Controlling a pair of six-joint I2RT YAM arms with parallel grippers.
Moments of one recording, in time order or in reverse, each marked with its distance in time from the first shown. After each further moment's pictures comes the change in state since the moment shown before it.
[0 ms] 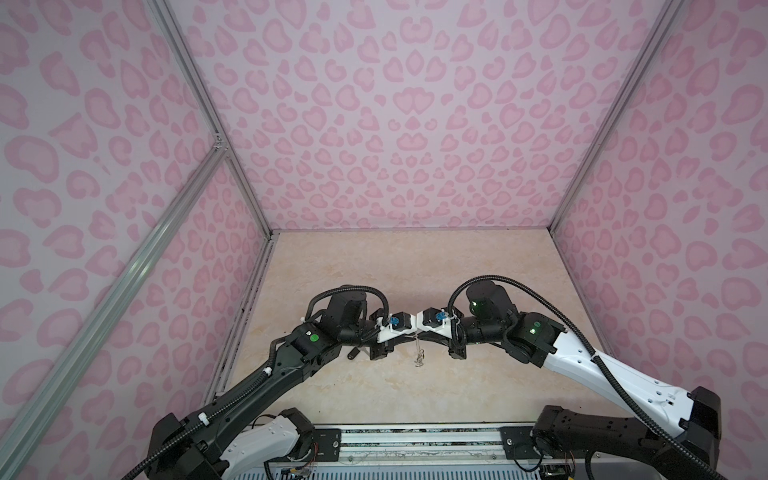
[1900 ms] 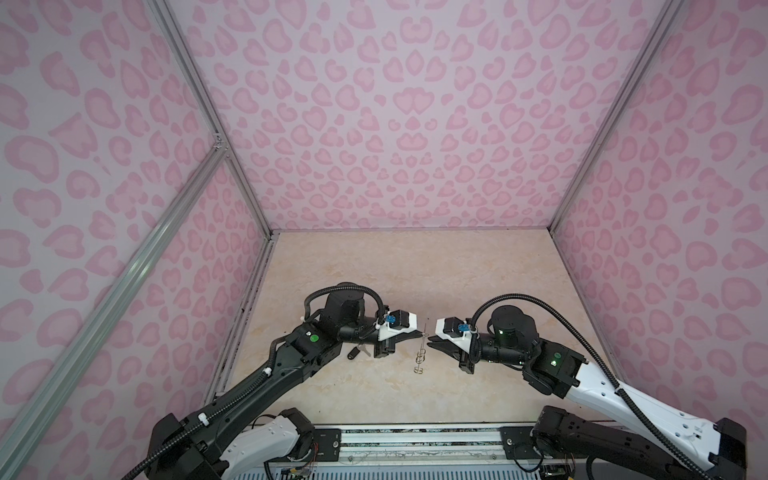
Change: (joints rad) left arm -0.002 -0.003 -0.002 0.128 0.122 -0.045; right arm 0.035 -0.256 -0.274 0.240 0.112 0.198
